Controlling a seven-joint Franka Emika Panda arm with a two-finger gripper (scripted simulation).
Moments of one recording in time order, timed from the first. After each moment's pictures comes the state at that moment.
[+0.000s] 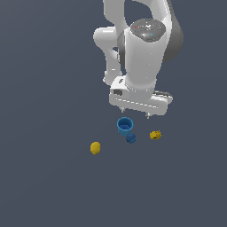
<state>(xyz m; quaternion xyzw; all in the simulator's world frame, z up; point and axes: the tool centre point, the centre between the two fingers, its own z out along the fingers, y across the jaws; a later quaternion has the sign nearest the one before) 0.015 0.087 0.247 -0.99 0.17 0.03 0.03</state>
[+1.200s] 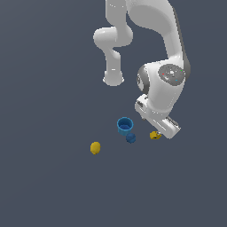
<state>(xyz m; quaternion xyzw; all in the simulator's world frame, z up) 0.009 0.177 0.148 -0.89 0.45 0.05 0.02</state>
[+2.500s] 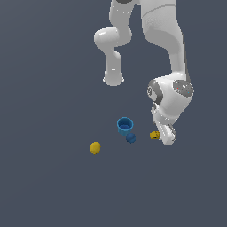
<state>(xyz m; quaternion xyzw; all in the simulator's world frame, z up) -0.007 0.234 0.075 -0.74 0.67 0.00 0.00</state>
